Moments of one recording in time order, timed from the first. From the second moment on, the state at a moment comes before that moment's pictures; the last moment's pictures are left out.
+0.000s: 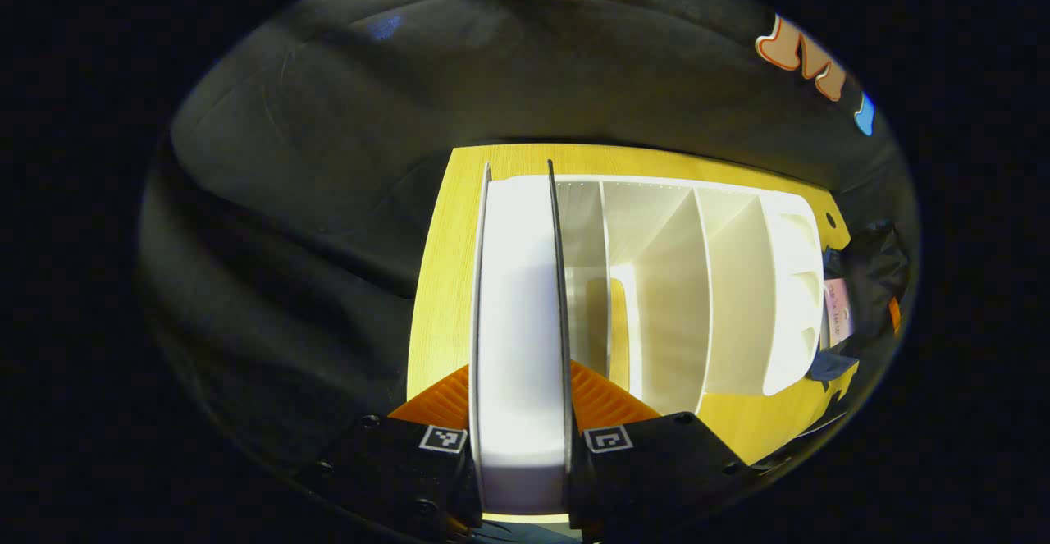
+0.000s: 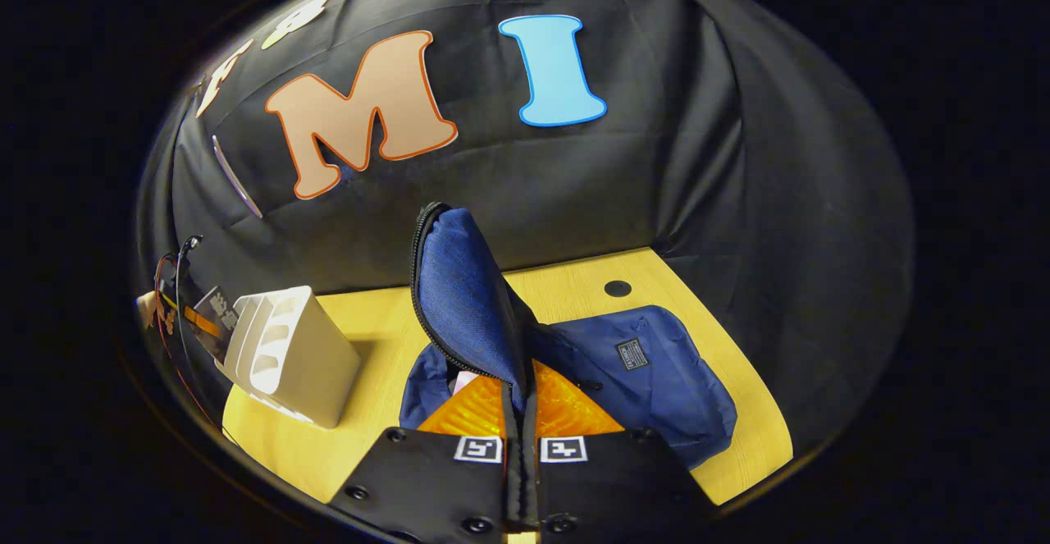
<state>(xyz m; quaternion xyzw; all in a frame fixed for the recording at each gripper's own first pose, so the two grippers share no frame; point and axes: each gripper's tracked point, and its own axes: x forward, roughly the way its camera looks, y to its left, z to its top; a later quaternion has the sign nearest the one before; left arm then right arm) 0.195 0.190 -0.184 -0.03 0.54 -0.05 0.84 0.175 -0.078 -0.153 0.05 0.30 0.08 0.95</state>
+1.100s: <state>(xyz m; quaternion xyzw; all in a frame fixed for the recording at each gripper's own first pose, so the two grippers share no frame) 0.200 0.215 -0.033 -0.17 0.44 -0.09 0.88 0.178 -0.082 -0.151 0.05 0.30 0.08 0.95</state>
